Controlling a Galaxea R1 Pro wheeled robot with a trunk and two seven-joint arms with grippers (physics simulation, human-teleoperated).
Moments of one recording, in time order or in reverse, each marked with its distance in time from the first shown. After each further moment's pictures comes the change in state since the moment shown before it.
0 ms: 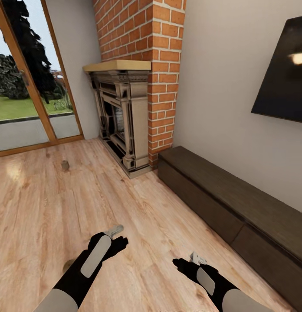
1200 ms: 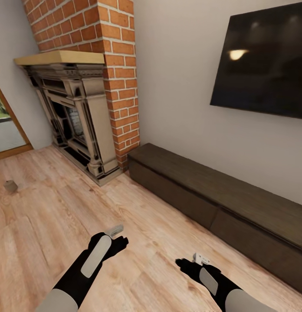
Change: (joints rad) left arm 0.000 -0.002 -0.001 -0.002 -0.002 0.000 0.000; right arm 0.000 -0.019 0.000 0.002 -0.002 0.001 -0.001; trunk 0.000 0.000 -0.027
